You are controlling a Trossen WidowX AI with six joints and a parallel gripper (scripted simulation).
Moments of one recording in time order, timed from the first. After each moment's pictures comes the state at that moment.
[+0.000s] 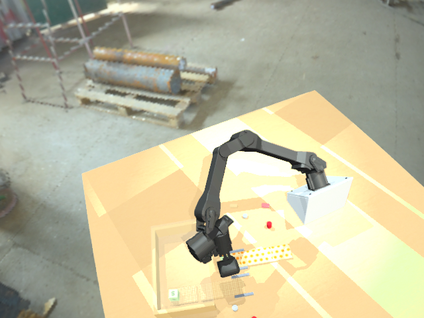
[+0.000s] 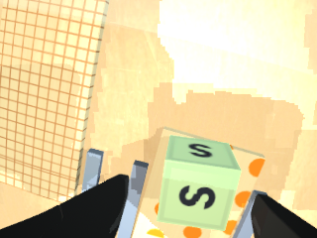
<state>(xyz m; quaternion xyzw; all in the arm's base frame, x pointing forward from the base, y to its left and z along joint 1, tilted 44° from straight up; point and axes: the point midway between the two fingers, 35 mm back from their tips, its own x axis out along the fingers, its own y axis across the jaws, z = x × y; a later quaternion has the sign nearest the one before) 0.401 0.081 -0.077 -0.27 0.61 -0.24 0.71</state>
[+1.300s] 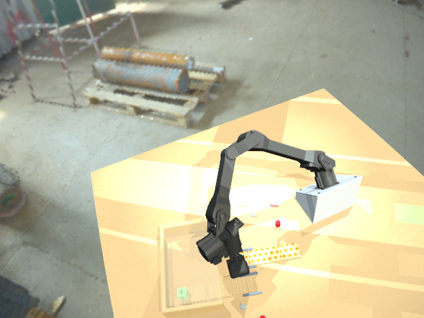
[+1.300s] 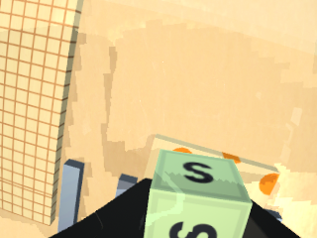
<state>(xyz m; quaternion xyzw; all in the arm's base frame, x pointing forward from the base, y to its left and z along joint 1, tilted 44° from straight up) 0.401 0.064 -0.093 -0.27 0.61 -0.25 0.71</state>
